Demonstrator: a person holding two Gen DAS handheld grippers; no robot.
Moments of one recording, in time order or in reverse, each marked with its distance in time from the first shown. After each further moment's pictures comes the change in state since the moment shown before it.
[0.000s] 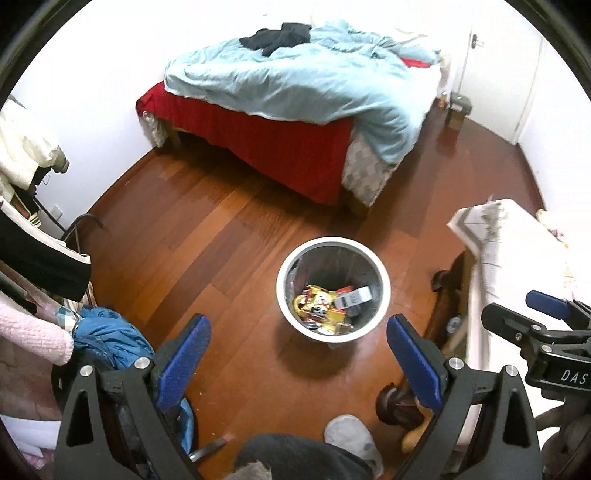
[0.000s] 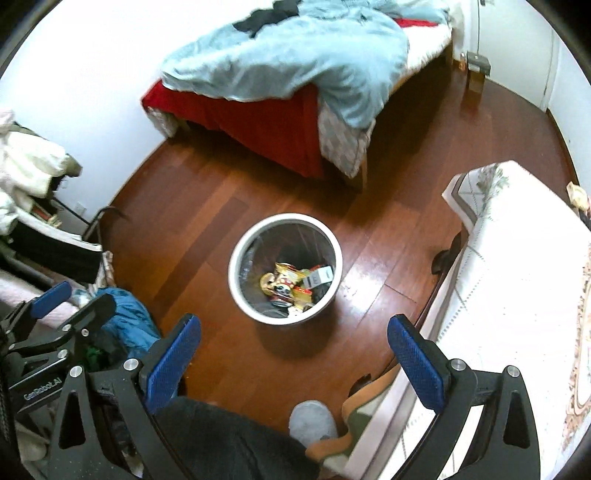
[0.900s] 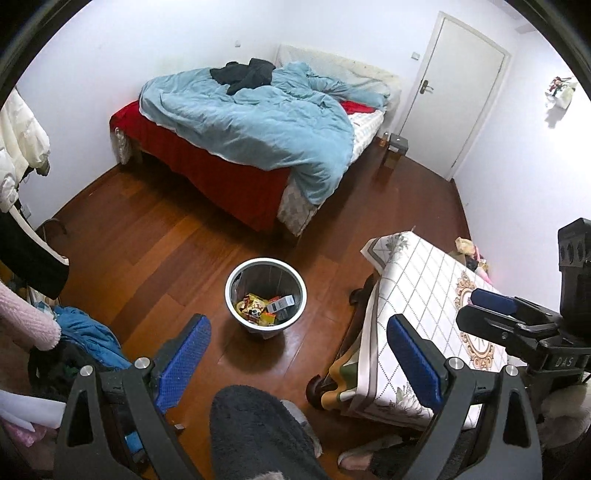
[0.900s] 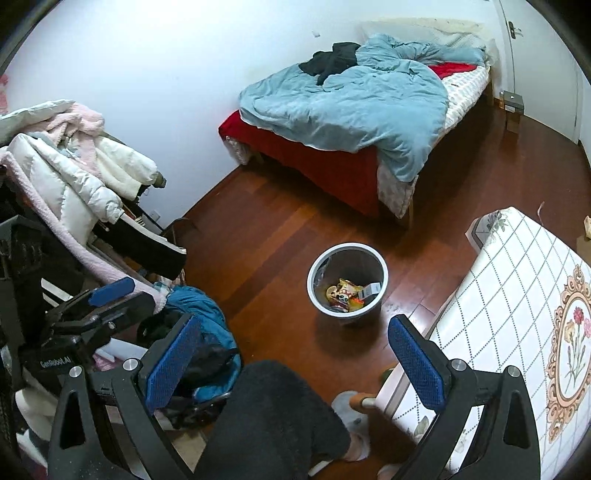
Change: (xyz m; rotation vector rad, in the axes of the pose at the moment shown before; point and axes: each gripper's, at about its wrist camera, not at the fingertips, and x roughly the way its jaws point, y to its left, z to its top) left arm -0.166 0.011 -0.017 -0.036 -0.113 -0.265; right arm -0.219 0.034 -0.050 -0.092 -0.123 0.217
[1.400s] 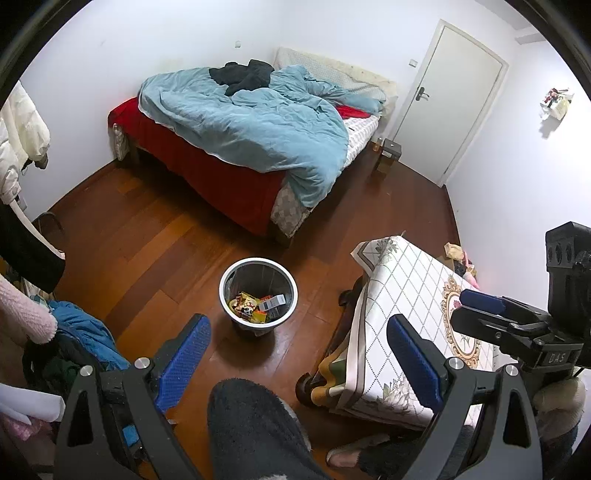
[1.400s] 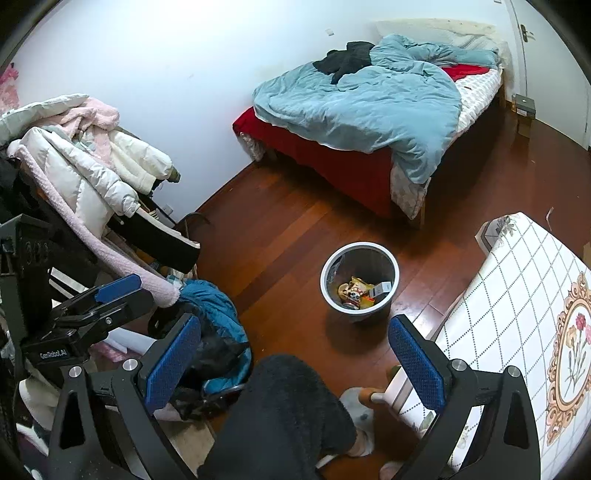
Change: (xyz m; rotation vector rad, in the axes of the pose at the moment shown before) left arm -0.021 0.003 -0.005 -0.028 -0.004 -0.034; right arm -0.015 0.016 0.005 -0.026 0.023 0.040
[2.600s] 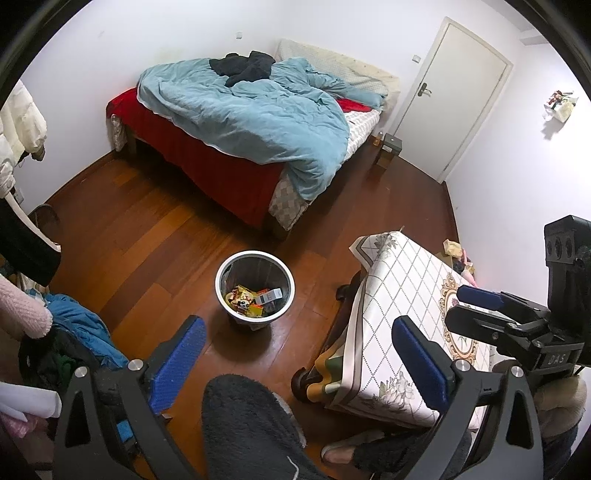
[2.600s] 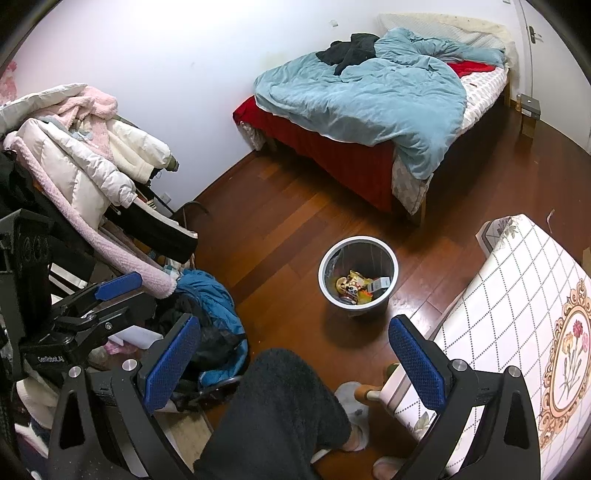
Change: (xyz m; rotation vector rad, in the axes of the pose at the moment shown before) left arm 0.008 -0.004 0.006 -0.017 0.032 -0.008; right arm 0.013 0.000 0.008 -0.015 0.038 -0.010
